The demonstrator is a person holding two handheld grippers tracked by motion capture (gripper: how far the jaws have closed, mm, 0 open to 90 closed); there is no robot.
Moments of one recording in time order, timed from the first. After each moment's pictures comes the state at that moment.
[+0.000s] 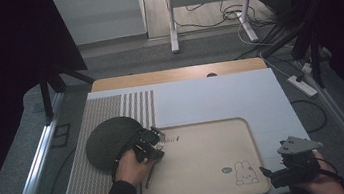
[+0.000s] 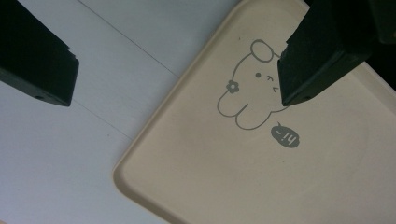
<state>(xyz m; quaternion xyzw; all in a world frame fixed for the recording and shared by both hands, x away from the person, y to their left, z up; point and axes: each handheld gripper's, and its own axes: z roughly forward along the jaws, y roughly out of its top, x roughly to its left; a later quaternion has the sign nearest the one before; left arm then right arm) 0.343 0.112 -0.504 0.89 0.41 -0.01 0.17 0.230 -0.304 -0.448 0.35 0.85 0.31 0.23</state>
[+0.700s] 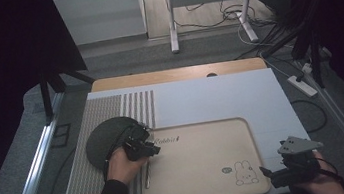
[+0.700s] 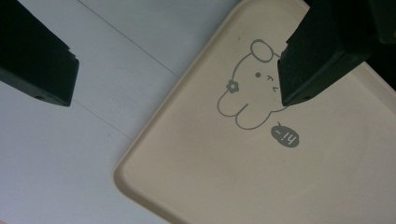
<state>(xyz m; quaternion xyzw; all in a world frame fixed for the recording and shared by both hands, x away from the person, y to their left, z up) 0.341 0.136 -0.489 0.87 0.42 0.00 0.24 0.230 -0.305 -0.448 0.35 0.85 0.31 0.23</state>
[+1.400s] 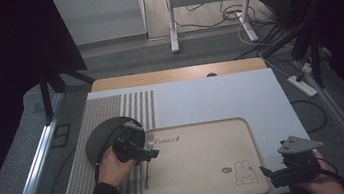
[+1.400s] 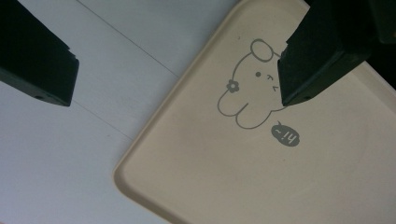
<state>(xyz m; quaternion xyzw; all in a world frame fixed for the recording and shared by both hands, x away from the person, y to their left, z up) 0.328 0.161 -0.477 0.86 0.42 0.02 0.29 0.230 -0.305 -0.448 0.36 0.85 0.31 0.23</state>
